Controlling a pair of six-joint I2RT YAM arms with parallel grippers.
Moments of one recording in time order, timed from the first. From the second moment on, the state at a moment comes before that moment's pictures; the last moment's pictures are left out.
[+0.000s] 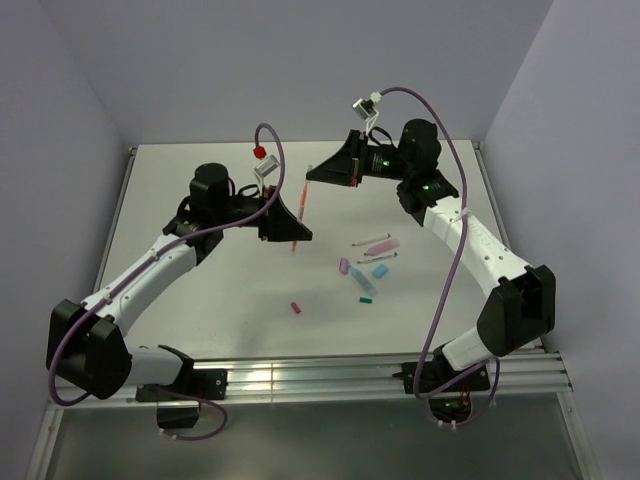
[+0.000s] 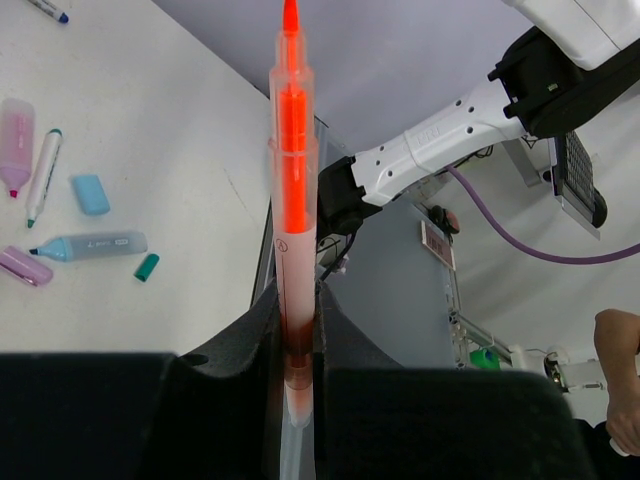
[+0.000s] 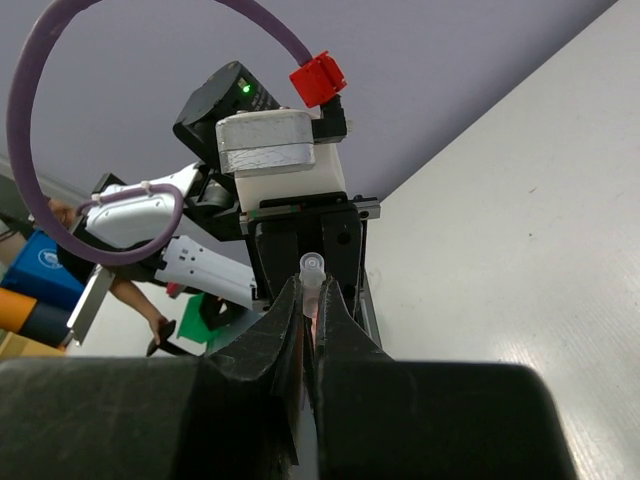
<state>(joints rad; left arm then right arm) -0.46 1.32 1.02 0.12 1.10 -0.61 0.39 1.48 1.32 0.27 -1.00 0.88</state>
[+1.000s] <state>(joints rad) -0.46 1.31 1.00 0.16 1.10 -0.63 0.40 1.48 1.31 0.23 -0.99 0.86</state>
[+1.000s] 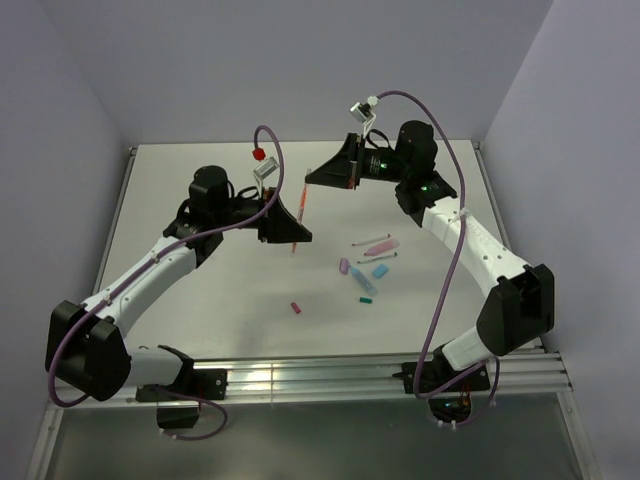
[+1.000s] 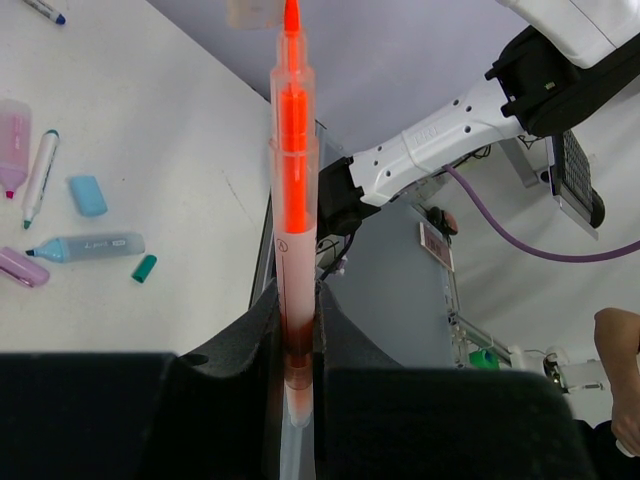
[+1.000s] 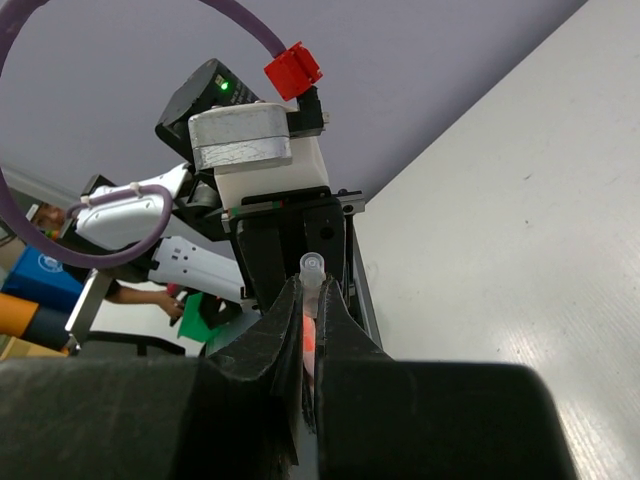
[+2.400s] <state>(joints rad) -0.46 1.30 0.97 0.18 1.10 -0.63 0.39 1.48 1.35 0.26 -1.01 0.97</state>
